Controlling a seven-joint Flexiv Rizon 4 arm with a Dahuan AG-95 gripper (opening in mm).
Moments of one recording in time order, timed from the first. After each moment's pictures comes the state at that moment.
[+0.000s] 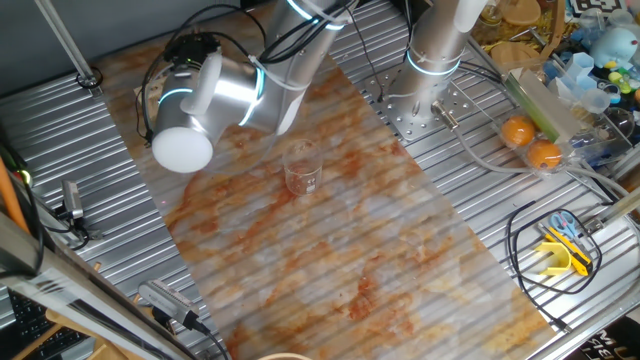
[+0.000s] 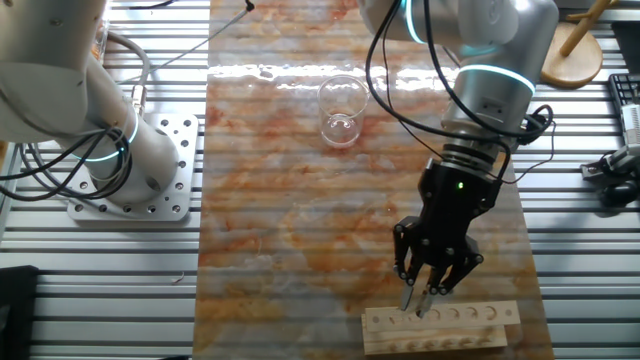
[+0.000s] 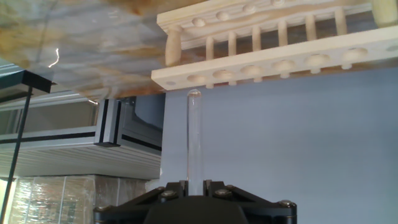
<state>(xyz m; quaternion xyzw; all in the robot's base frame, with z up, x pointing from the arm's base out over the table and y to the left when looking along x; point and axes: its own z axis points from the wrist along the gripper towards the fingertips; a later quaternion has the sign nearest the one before) 0.485 -0.277 0.186 0.47 -0.66 0.32 0.50</state>
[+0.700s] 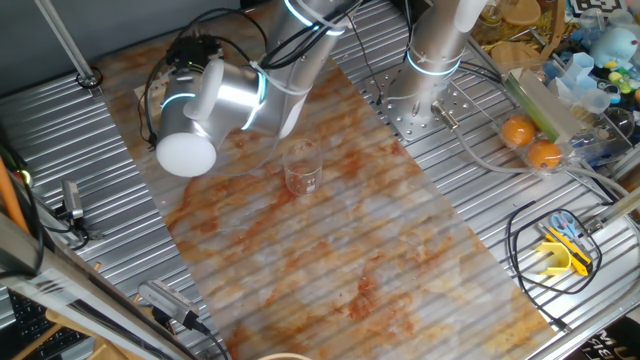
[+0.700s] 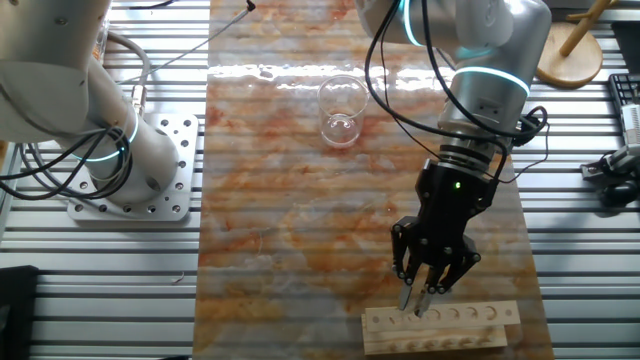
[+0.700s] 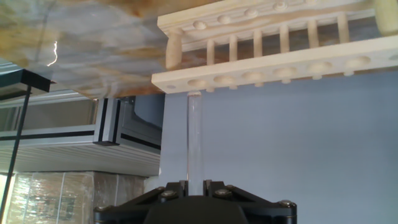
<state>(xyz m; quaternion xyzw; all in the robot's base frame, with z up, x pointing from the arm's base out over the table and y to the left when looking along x) 0.483 -0.276 0.186 0.47 -0.65 0.33 0.50</state>
